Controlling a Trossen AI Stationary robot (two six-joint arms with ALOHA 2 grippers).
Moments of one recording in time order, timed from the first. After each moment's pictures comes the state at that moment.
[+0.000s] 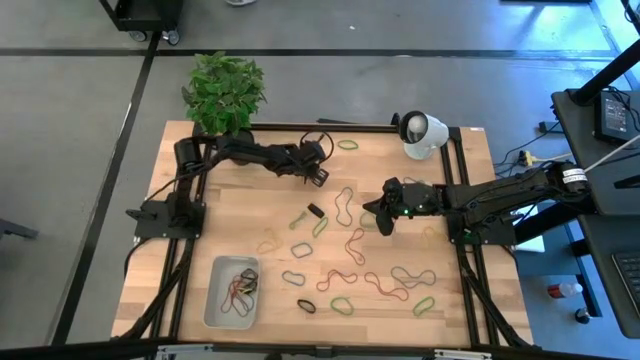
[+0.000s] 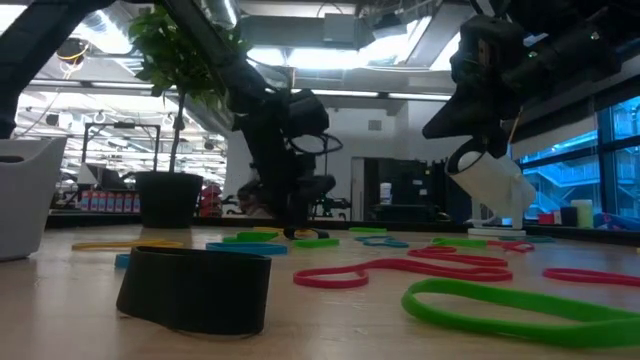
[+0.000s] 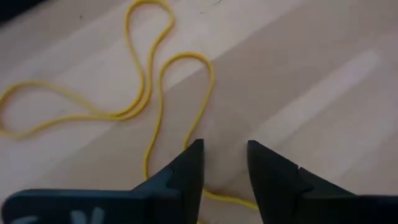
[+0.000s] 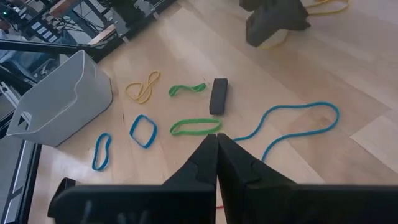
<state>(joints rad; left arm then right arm) 0.40 2.00 1.18 -0.22 -0.28 -0.53 0.05 1.11 0.45 0.17 0.18 0.65</state>
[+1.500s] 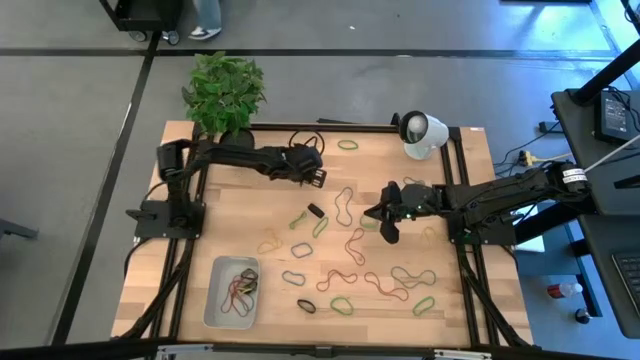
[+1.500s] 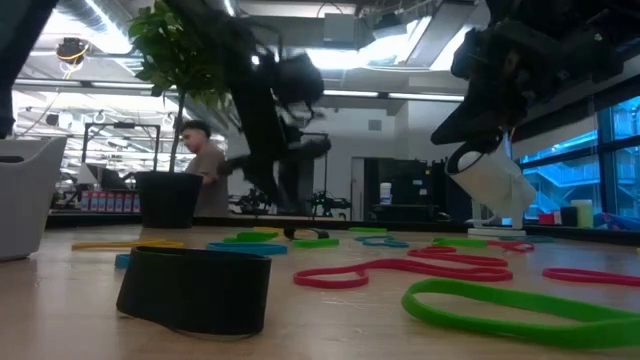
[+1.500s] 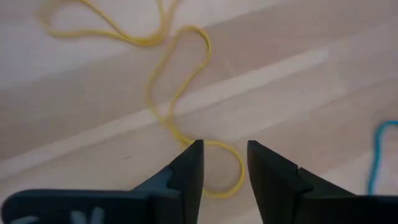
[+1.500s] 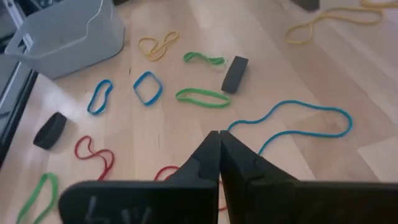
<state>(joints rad) 0.31 1.86 1.17 -0.42 -0.29 -0.88 0.05 1.11 0.45 0.13 0.08 0.39</state>
